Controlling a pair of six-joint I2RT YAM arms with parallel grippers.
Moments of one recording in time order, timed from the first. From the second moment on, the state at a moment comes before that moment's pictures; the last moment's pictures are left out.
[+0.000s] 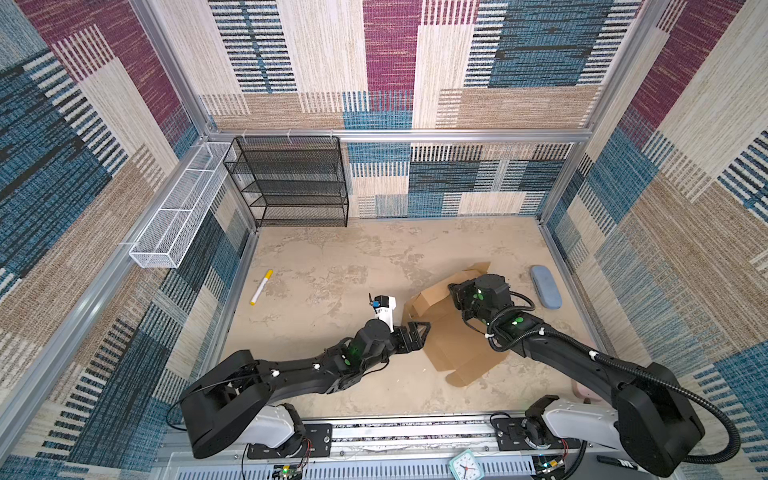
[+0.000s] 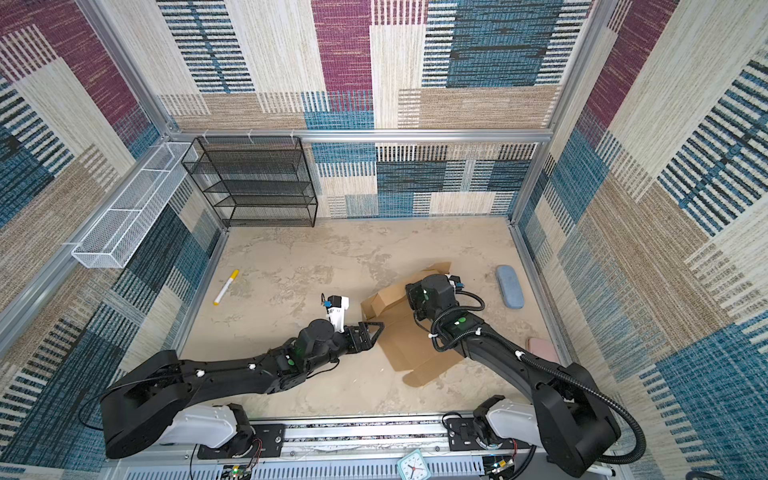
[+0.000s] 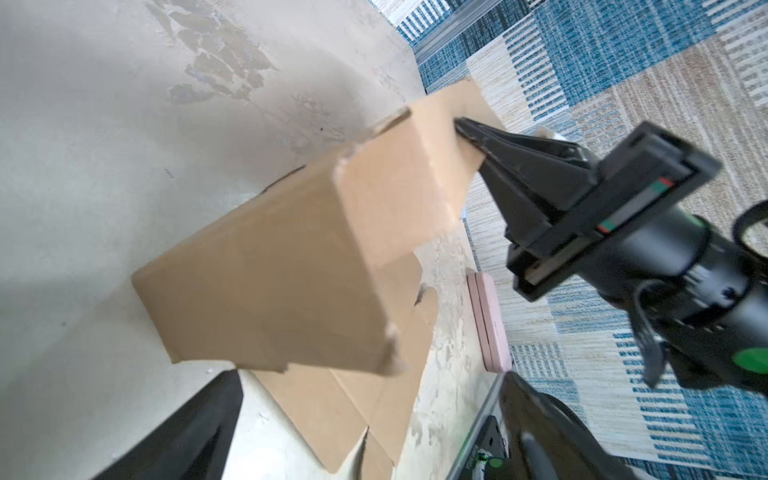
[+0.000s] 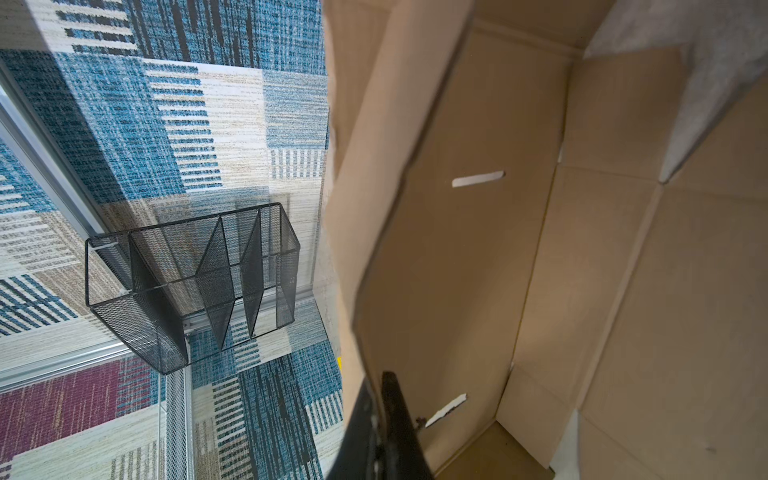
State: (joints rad) left arm -0.97 1.35 0.50 0.48 -0.07 -0.97; right arm 0.52 1.23 0.65 0.08 0.07 1.56
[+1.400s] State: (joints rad) left arm -0.89 1.39 0.82 -0.08 -0.16 -0.34; right arm 0.52 1.21 0.65 0.06 0.08 1.54
